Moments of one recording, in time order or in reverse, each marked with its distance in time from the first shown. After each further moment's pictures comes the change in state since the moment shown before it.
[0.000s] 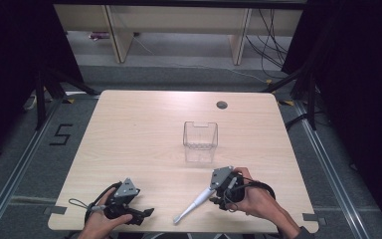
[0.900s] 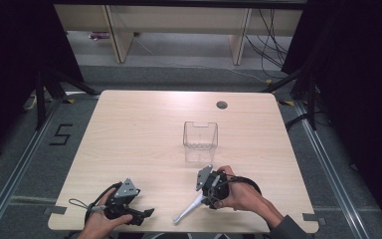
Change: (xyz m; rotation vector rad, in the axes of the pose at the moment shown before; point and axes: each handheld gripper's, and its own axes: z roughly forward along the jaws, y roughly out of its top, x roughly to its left) left arm 0.001 0.000 0.000 0.011 0.005 0.013; right arm -0.002 0.022 0.034 0.135 0.061 -0.042
